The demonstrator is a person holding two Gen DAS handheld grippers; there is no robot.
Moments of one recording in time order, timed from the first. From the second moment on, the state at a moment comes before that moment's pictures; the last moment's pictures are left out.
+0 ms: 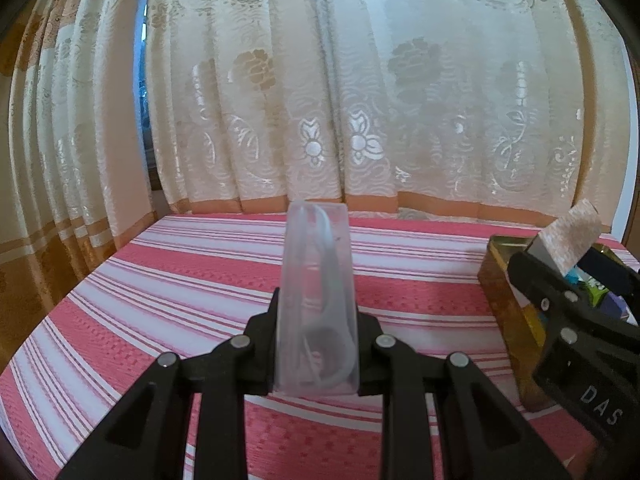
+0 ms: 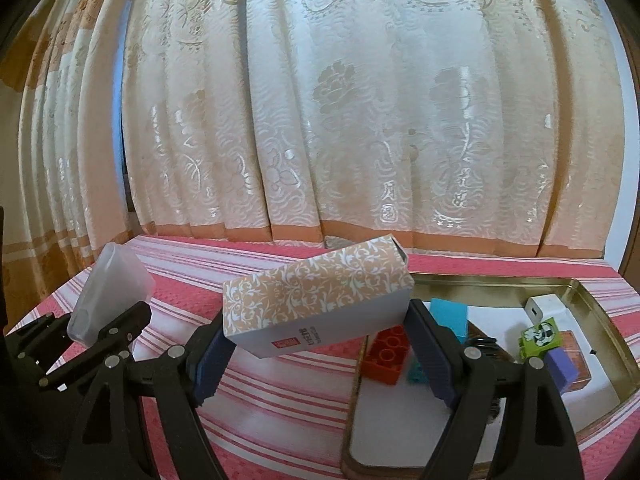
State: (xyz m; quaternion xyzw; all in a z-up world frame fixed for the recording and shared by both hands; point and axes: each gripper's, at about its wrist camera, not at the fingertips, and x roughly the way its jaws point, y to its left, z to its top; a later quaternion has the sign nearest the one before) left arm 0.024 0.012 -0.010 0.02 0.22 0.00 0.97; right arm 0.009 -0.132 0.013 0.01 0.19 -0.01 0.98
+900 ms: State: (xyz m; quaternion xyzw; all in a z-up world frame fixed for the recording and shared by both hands) left arm 0.005 -0.057 0.008 0.03 0.20 -0.05 0.98; right arm -0.022 -0.202 0.027 0.03 0.16 -0.04 0.99
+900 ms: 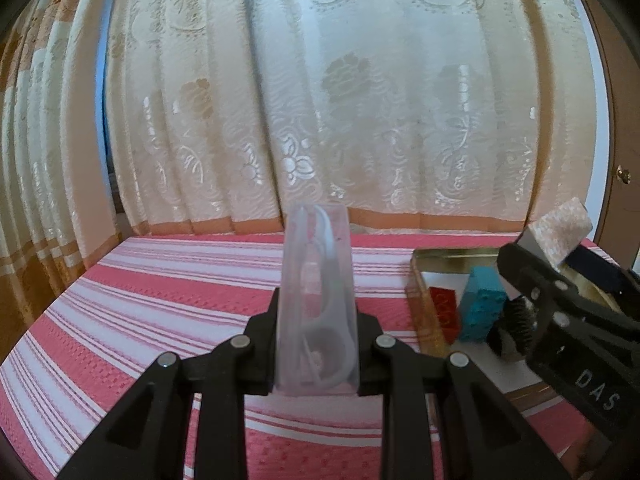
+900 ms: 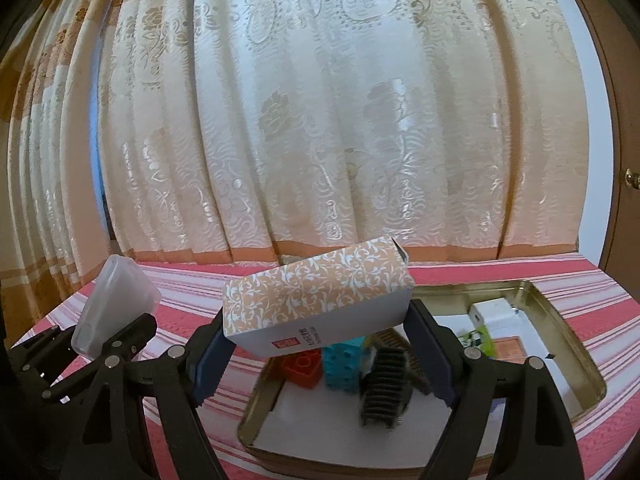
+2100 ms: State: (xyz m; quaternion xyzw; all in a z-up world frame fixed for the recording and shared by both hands) left arm 0.002 -0.181 0.010 0.06 0.20 -0.14 0.97; right arm -0.041 -0.324 0.036 0.06 0.15 -0.13 0.98
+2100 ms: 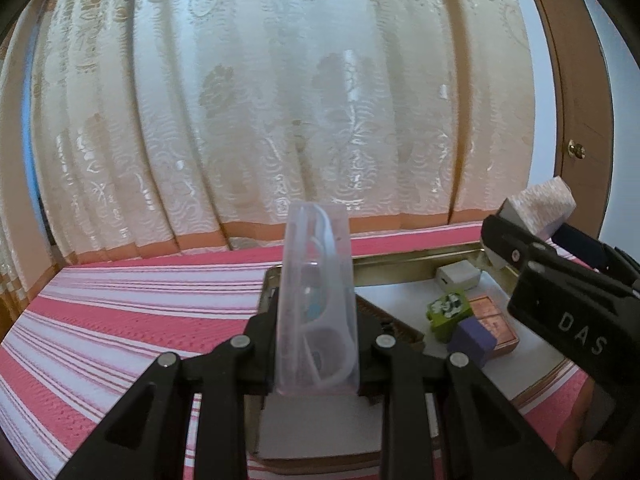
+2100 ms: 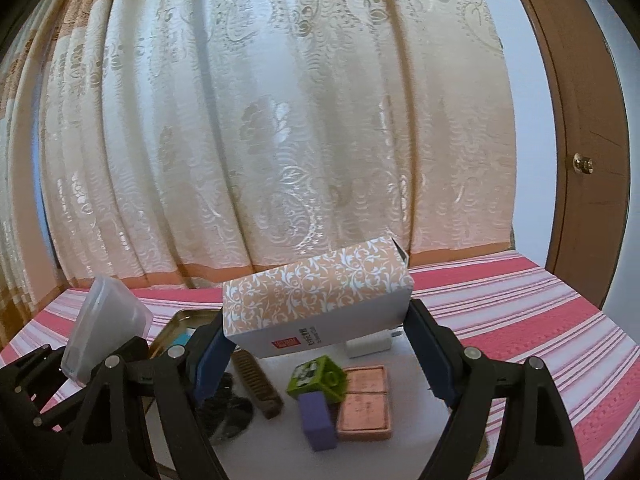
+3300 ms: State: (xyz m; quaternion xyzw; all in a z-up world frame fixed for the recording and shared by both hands) left arm 0.026 -0.225 -0.005 0.06 0.23 -0.15 0.96; right arm -0.014 -0.373 0.022 0.03 0.21 -0.17 0.96
